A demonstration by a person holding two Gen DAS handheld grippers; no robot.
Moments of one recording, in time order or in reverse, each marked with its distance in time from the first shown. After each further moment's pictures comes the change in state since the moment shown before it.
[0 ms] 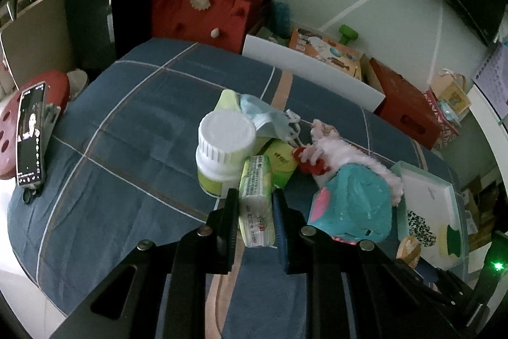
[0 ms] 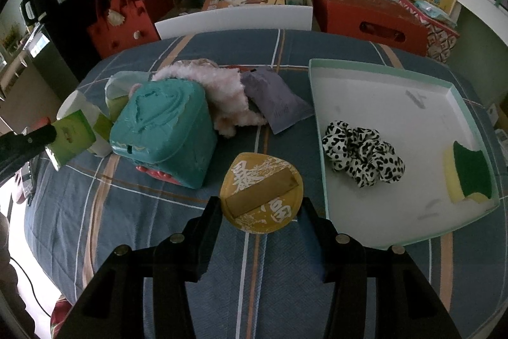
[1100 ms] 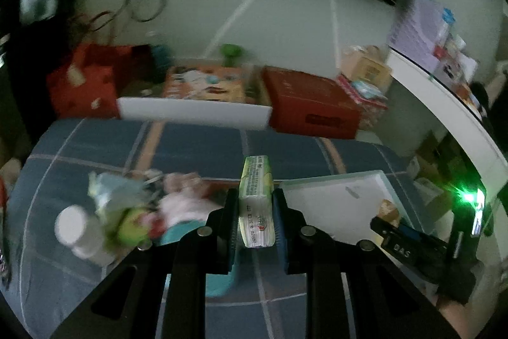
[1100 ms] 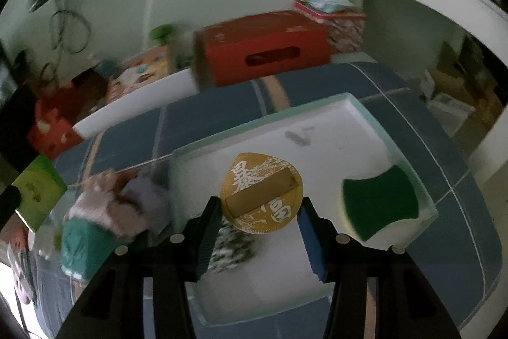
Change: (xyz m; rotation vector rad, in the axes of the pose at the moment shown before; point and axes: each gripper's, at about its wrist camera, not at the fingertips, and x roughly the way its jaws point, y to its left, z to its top) left arm -0.020 -0.181 0.027 0.326 -0.106 -0.252; right arm -0.037 -0.151 0.058 0.362 -0.122 -0.179
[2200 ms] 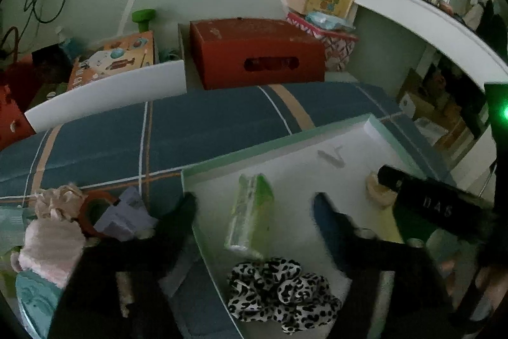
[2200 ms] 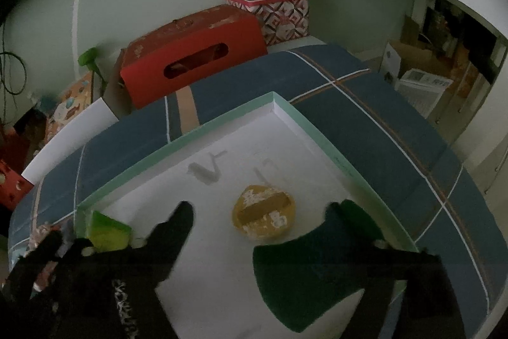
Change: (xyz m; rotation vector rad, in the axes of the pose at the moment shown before) left arm 0.149 -0.102 -0.027 0.200 0.127 -0.076; right arm 0.064 -0.073 0.031 0.135 -0.011 -0.111
